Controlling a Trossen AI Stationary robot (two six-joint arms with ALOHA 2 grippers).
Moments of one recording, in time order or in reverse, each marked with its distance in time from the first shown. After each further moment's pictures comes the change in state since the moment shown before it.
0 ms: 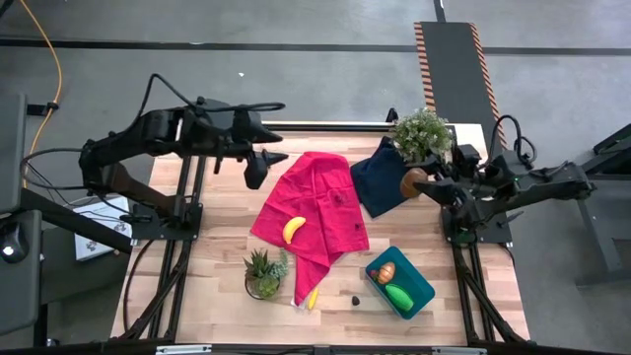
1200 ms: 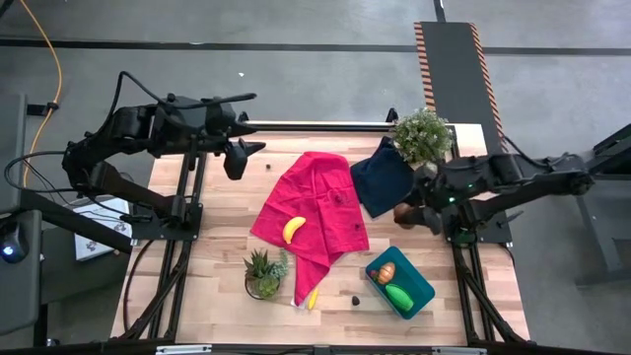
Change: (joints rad) left arm -0.001 -0.102 0.001 -0.132 -0.123 -0.128; right arm 0.000 0.261 0.356 -0.969 -0.194 0.214
